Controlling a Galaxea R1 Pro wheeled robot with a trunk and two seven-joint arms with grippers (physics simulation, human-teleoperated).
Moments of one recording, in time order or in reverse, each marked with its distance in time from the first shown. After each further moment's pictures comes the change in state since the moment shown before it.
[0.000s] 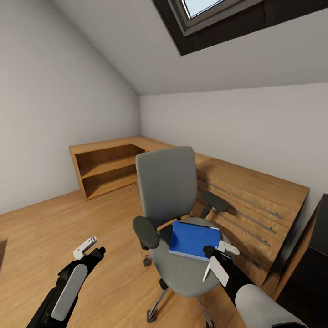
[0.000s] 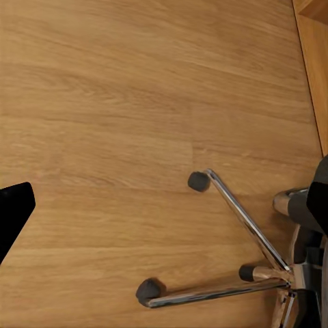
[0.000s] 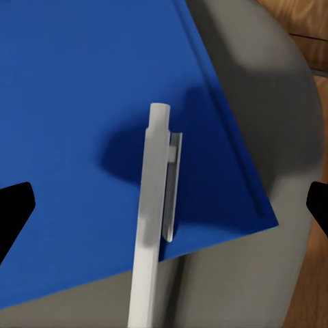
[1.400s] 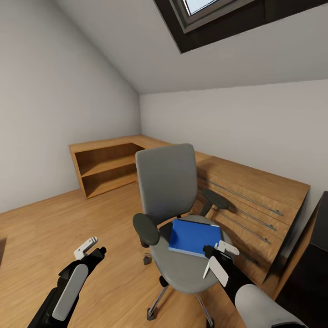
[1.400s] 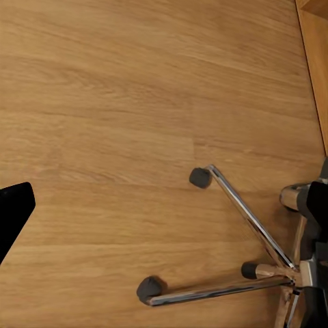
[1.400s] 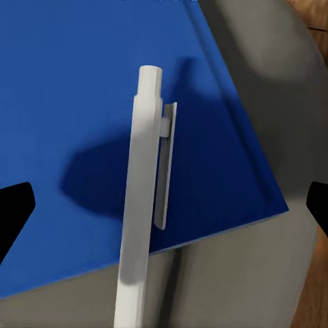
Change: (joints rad) left arm 0.000 -0.006 0.000 0.000 0.000 0.001 0.000; right arm 0.000 0.002 0.000 0.000 0.000 -0.003 0.000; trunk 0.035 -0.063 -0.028
